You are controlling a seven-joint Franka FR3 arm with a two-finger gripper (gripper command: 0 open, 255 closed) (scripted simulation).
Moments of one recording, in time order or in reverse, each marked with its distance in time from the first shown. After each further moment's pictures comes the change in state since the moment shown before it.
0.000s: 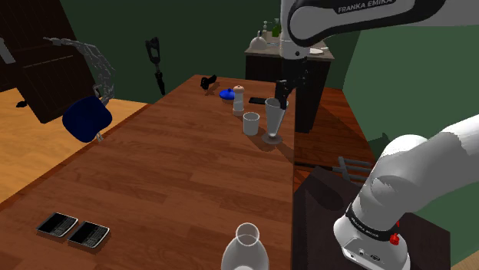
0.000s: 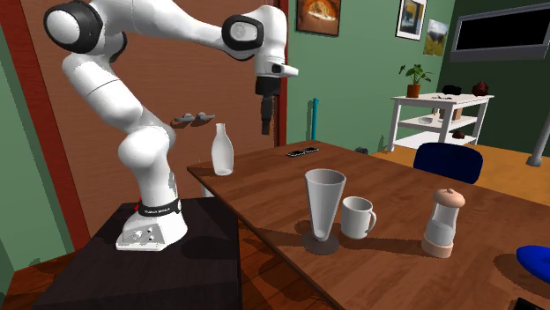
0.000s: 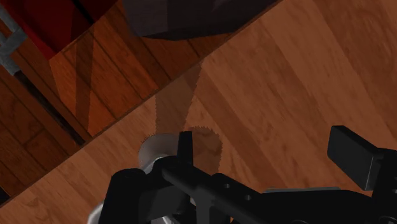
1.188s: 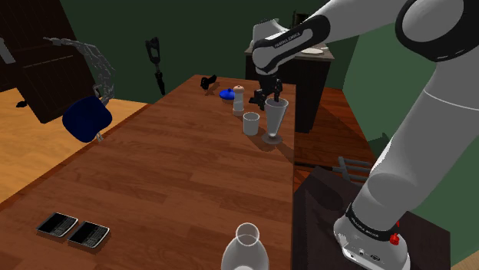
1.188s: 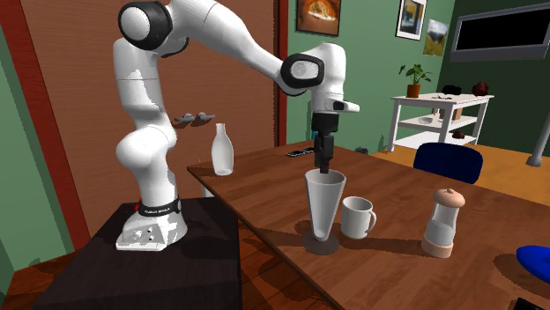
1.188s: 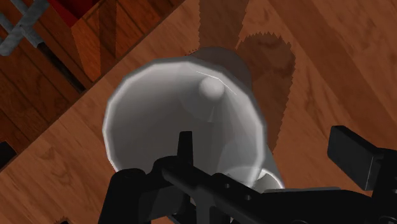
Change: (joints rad) arm -0.065 0.546 -0.073 0.271 -0.090 0.300 -0.021
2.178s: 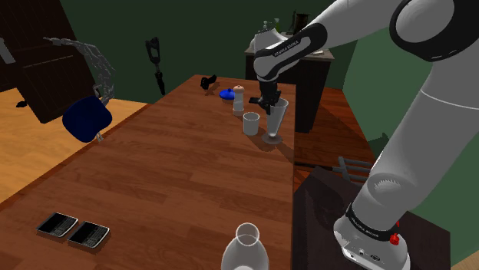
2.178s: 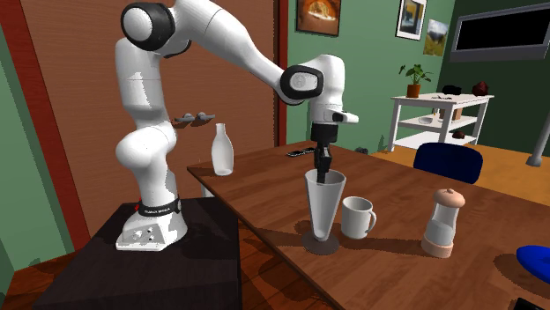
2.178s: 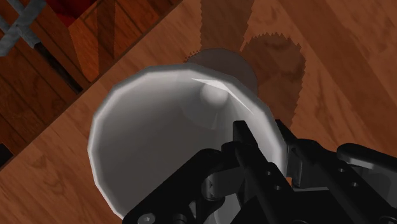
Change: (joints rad) arm -0.008 0.023 -0.008 -0.048 -0.006 0.073 0.001
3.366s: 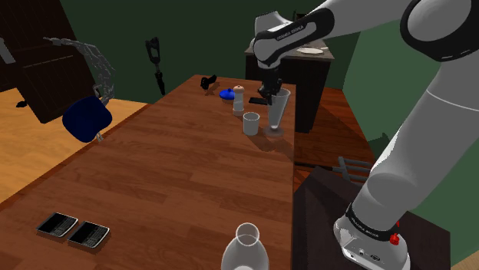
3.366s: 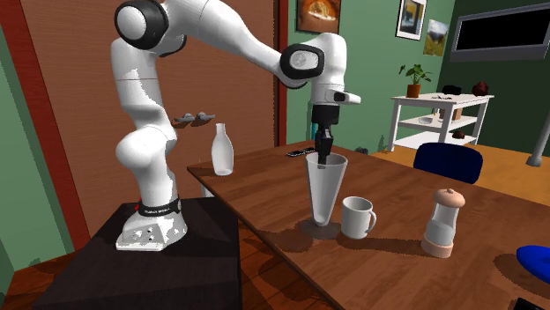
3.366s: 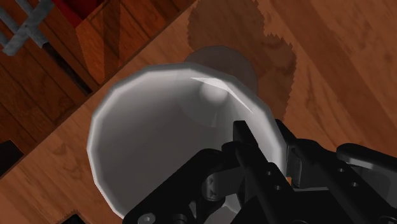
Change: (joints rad) arm 0.003 -0.045 0.003 0.081 0.007 -0.126 -0.020
